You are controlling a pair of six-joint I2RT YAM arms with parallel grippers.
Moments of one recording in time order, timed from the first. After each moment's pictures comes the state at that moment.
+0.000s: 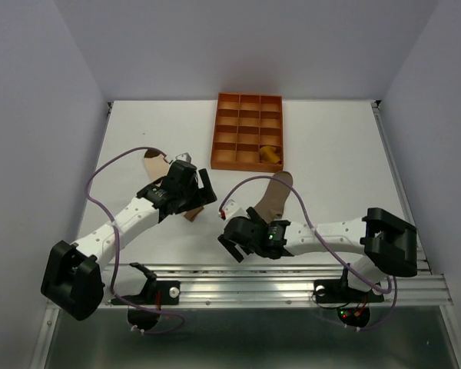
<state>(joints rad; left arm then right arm) -0.56 1.18 0.79 -0.48 -0.07 -0.77 1.27 1.56 0.90 -0.34 0.45 0.36</state>
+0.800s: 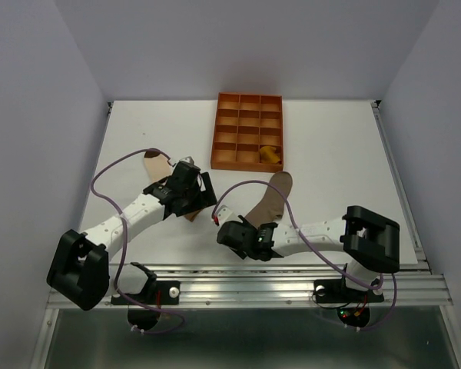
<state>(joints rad) -0.56 1.26 0.78 -0.47 -0.06 -0.77 1.28 1.68 0.94 -0.33 0.49 0.28</state>
